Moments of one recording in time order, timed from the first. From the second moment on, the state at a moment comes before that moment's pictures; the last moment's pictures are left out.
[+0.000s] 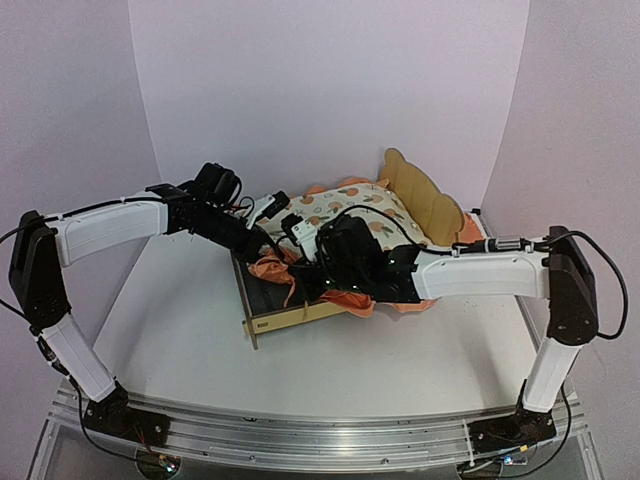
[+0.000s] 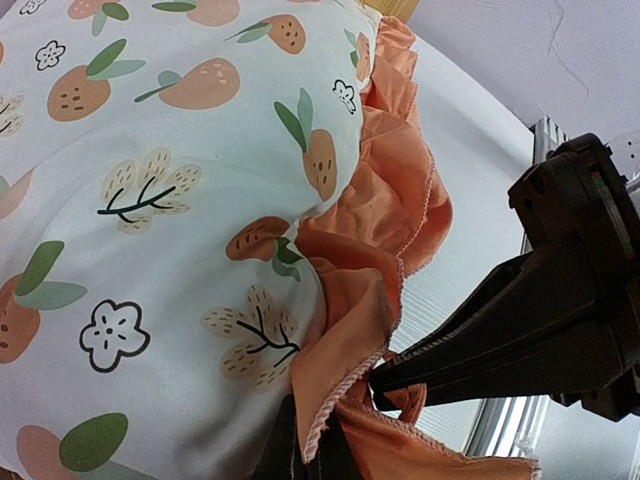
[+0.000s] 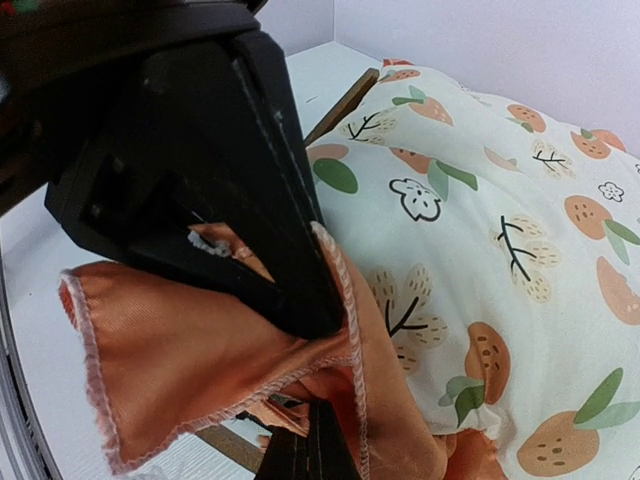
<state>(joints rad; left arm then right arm) -0.62 1.64 1.35 -0.53 0.56 0.13 1.05 1.84 1.35 -0.02 0.16 0.11</state>
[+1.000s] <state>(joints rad) -0.60 1.63 1.22 -0.51 0.55 0.22 1.06 1.88 1.32 -0.10 -0.01 0.18</state>
